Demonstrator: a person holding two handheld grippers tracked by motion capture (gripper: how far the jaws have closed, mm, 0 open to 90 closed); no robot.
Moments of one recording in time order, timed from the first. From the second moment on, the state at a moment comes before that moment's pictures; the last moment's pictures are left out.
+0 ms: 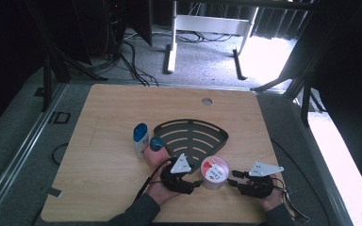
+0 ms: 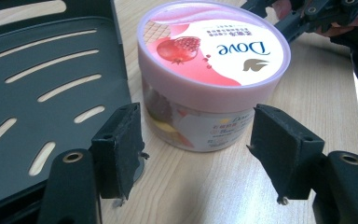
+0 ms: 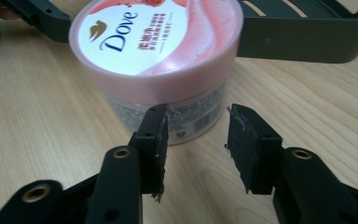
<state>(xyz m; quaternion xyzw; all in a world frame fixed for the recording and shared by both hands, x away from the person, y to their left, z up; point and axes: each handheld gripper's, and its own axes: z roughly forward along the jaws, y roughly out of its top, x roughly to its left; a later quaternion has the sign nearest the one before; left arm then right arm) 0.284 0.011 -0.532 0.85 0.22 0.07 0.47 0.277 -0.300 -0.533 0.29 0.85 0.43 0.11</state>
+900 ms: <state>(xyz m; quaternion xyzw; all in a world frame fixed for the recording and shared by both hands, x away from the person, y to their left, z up) 0.293 -0.004 -0.543 0.87 0.19 0.08 0.45 0.285 -0.287 -0.530 0.22 0.88 0.41 0.09</state>
